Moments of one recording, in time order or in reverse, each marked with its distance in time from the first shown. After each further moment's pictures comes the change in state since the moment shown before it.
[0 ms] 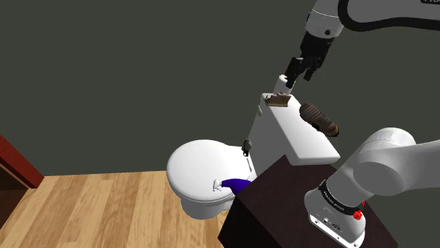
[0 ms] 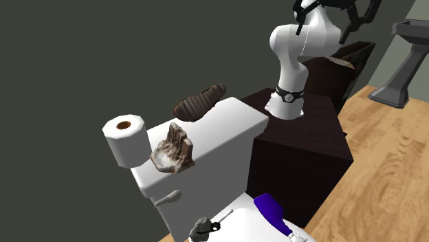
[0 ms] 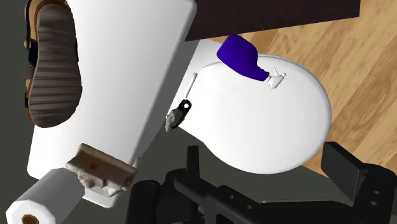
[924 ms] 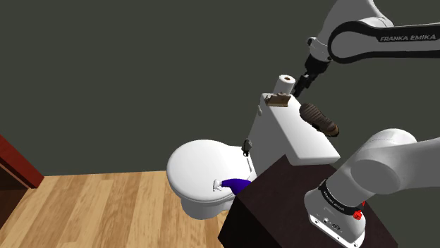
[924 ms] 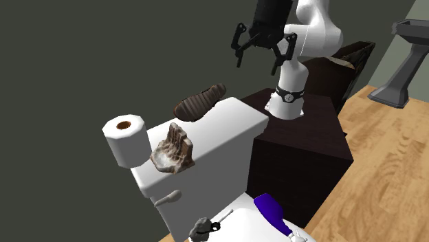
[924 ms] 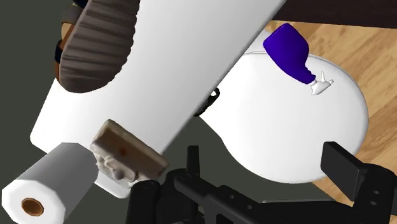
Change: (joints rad) arm -0.061 0.048 -0.286 -0.194 -0.211 0.337 -0.383
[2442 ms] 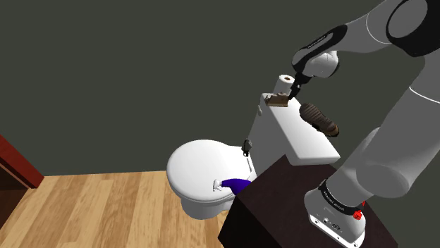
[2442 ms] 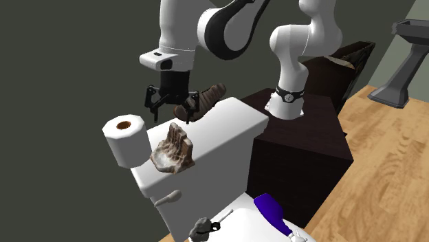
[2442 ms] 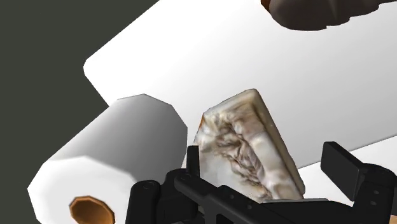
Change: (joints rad) arm 0.157 0.860 -0.532 0.308 0.527 0.632 -1.101
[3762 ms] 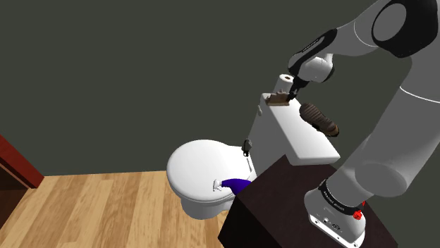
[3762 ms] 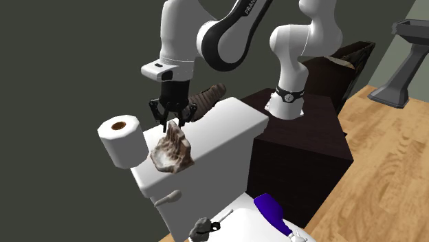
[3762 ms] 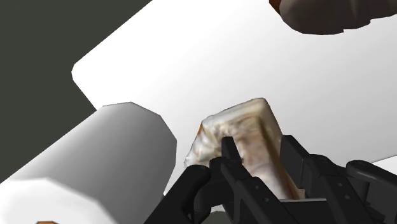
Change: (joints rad) arm -0.037 0.074 0.046 0.002 0.122 0.048 -0.095
